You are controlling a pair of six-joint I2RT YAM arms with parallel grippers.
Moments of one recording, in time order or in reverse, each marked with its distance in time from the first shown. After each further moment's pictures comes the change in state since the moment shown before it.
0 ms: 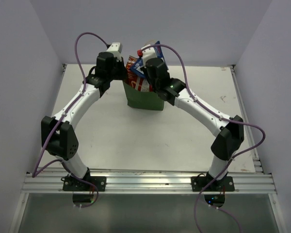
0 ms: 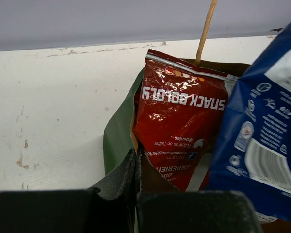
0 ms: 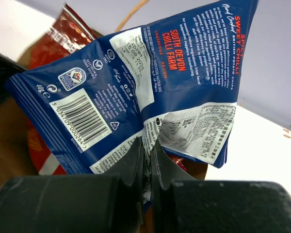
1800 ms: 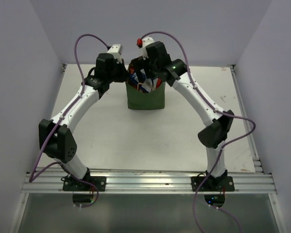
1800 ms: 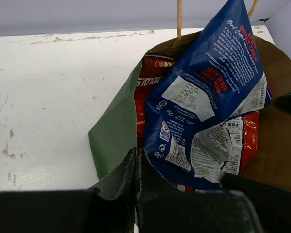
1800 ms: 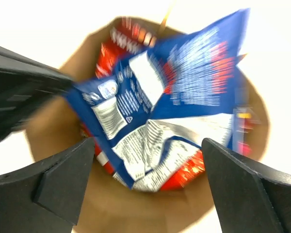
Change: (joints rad) left arm -0.007 -0.042 -0.016 -0.053 0.042 -0.027; right arm -0.093 0.305 0.576 -0.597 -0.340 0.167
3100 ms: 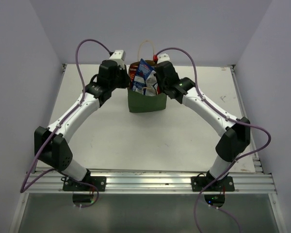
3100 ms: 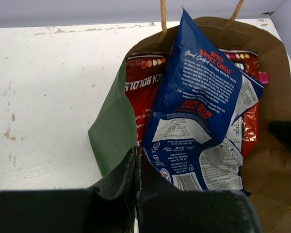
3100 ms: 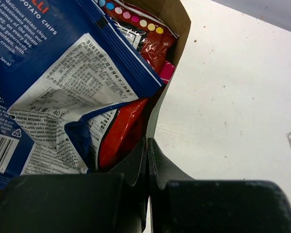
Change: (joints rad) left arm -0.076 -0.086 -0.095 0.016 -0.098 -0.008; right arm -0.014 -0.346 -0.631 0.278 0.266 0.077
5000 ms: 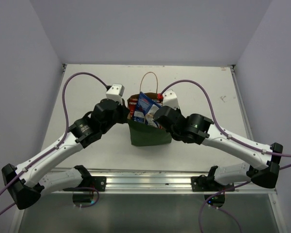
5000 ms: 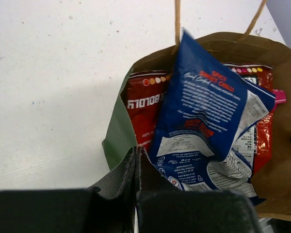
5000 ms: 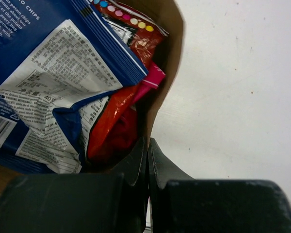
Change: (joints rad) left arm -0.358 -0.537 -0.401 -0.176 -0.322 -0.132; right arm 0.435 -0.451 -0.332 -0.366 0.269 0.366
